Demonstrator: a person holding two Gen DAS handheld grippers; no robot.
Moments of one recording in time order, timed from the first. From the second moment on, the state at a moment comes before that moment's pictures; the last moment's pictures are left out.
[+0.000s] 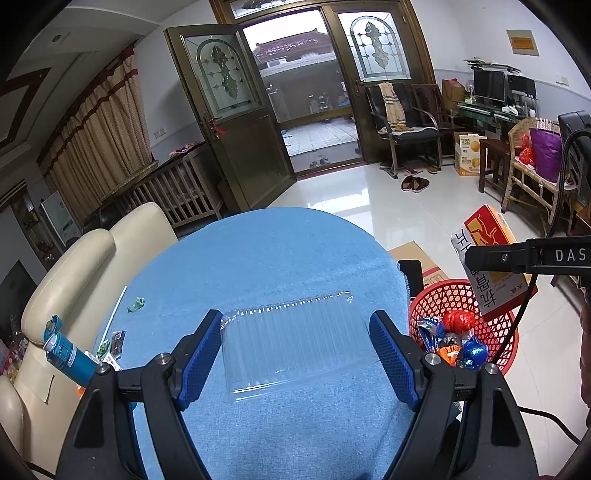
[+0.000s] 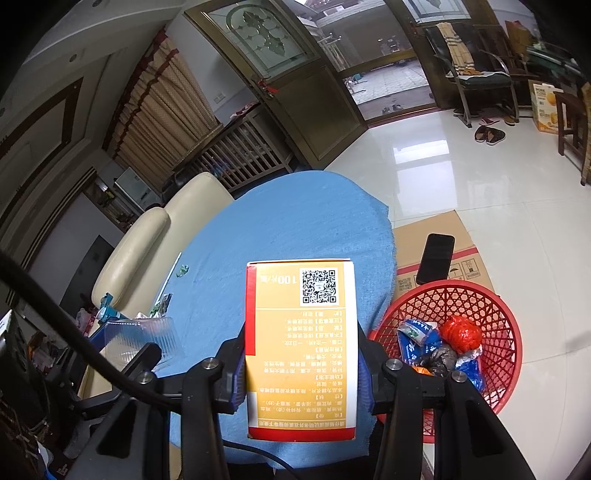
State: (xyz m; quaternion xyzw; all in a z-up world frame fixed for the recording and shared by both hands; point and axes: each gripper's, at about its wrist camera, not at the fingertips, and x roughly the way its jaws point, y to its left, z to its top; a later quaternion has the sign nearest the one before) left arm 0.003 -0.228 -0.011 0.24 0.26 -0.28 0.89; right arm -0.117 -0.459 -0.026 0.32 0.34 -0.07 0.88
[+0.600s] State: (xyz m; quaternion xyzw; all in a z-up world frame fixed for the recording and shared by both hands) left arm -0.003 -0.239 -0.013 0.25 0.27 -0.29 0.88; right arm -0.126 -0.476 -0.034 0.33 0.34 -0.08 0.88
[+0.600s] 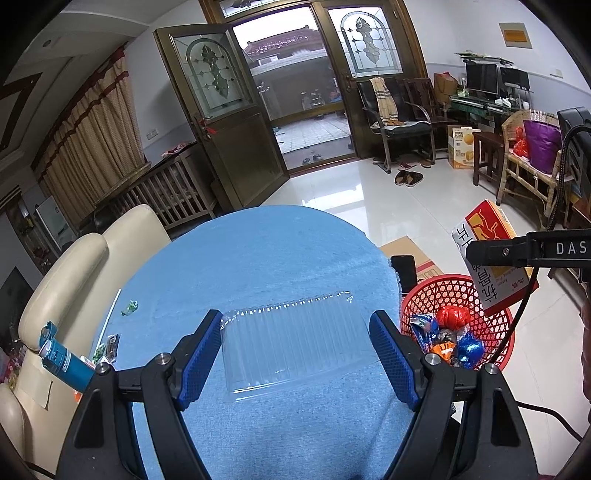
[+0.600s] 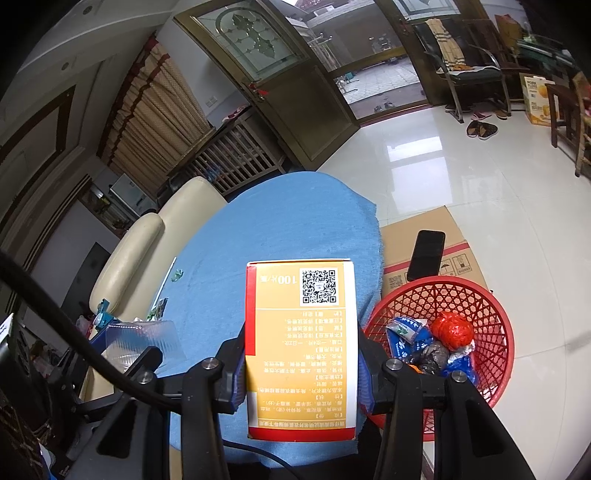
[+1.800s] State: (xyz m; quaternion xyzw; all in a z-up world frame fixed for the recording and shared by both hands) left arm -0.018 -0.281 -0.023 0.30 0.27 -0.31 0.86; right arm -0.144 -0.511 -0.057 0.36 0.33 -0.09 0.87
